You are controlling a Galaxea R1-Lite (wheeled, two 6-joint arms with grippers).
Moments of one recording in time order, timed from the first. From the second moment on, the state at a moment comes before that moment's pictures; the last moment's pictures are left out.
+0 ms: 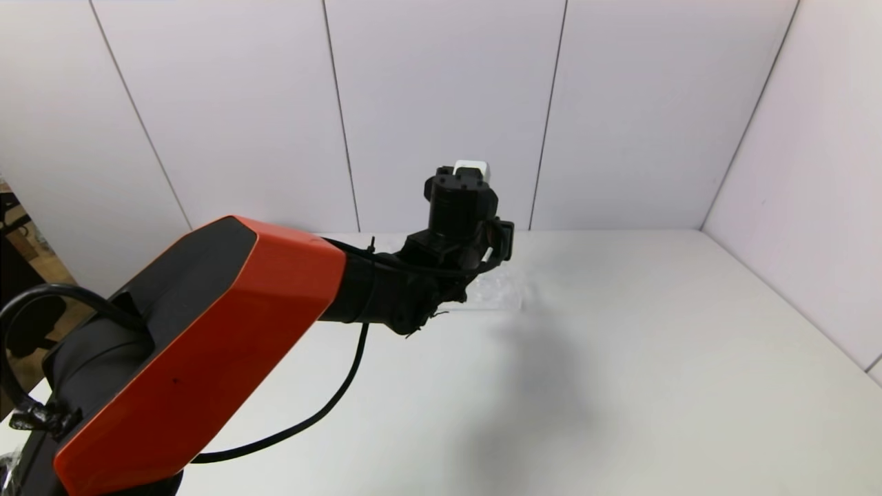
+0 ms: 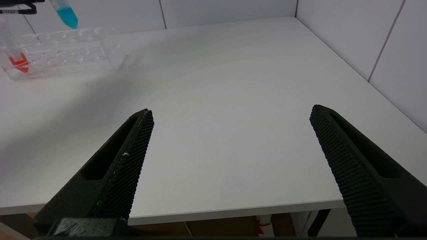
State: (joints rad) left arm -0.73 2.32 -1.69 -0.56 0.33 -0.12; right arm 0.00 0.00 0.00 -0.01 -0.04 0.09
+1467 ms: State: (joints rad) left arm -0.09 1.77 -1.33 -0.39 0.17 -0.06; right arm 0.00 0.00 0.00 -0.01 -0.04 0.09
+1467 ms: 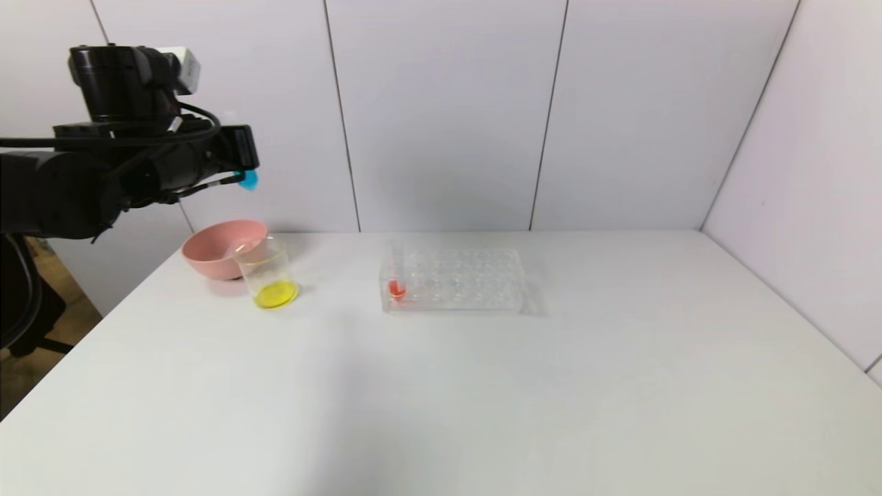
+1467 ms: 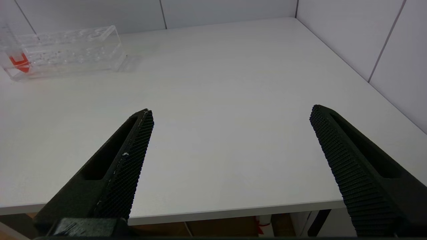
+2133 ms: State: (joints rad) left arm 0.16 1.74 -1.26 -0.39 0.01 -0.06; right arm 0.00 0.00 0.00 -0.01 -0.04 0.09
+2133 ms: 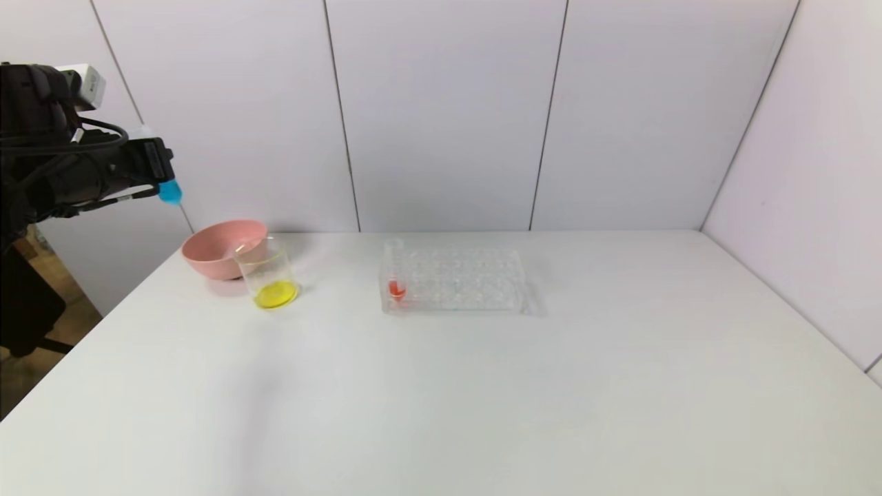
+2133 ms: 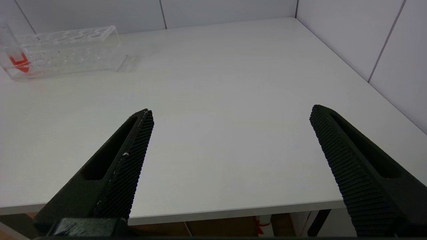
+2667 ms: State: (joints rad) left arm 0.24 1.74 -1.22 -0.39 -0.12 0.03; right arm 0.00 0.00 0.00 -0.01 -0.04 0.09
